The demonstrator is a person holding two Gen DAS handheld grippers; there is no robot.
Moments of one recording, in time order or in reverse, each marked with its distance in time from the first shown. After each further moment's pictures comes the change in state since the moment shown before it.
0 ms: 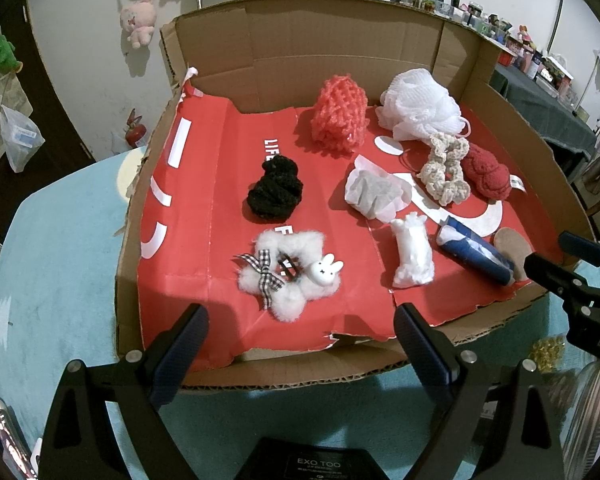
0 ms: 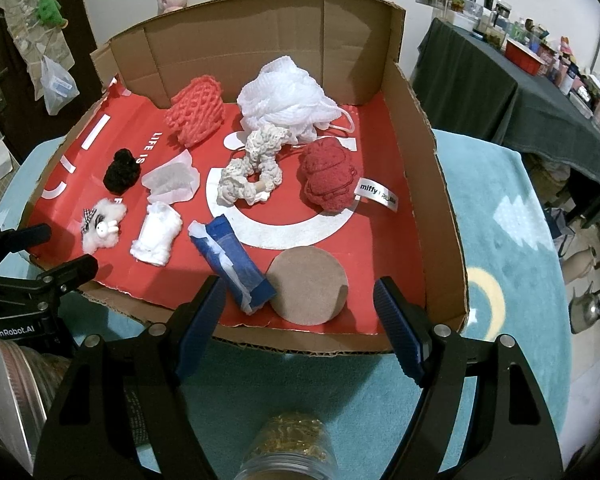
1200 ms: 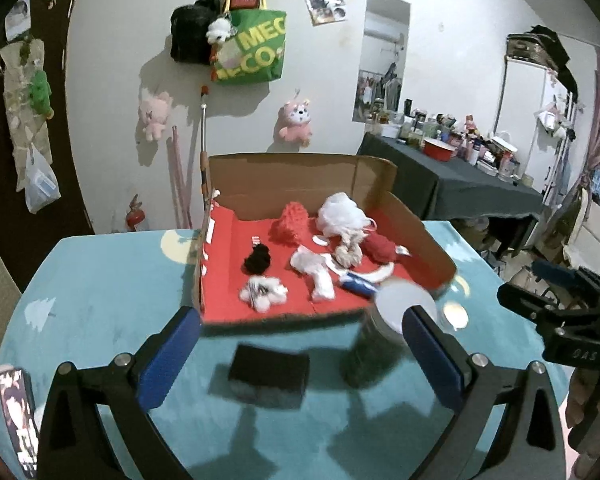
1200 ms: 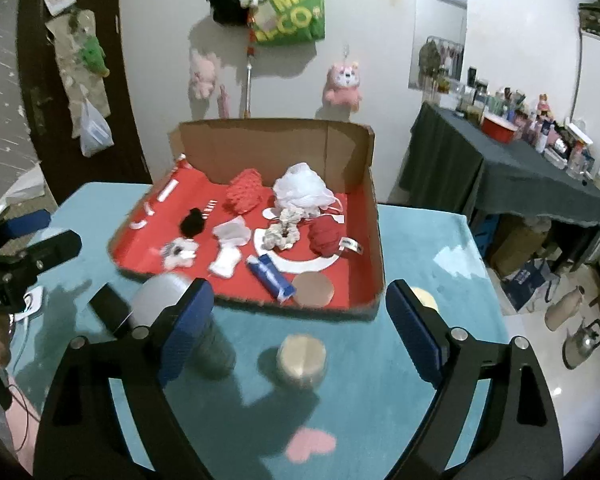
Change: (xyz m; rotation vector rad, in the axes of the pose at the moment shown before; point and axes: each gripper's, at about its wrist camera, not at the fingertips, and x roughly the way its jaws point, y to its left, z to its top) left arm -0.182 -0.011 -0.099 -0.008 -0.439 -0.099; right arm -0.161 0.012 -0.069 -0.038 -0.335 0.007
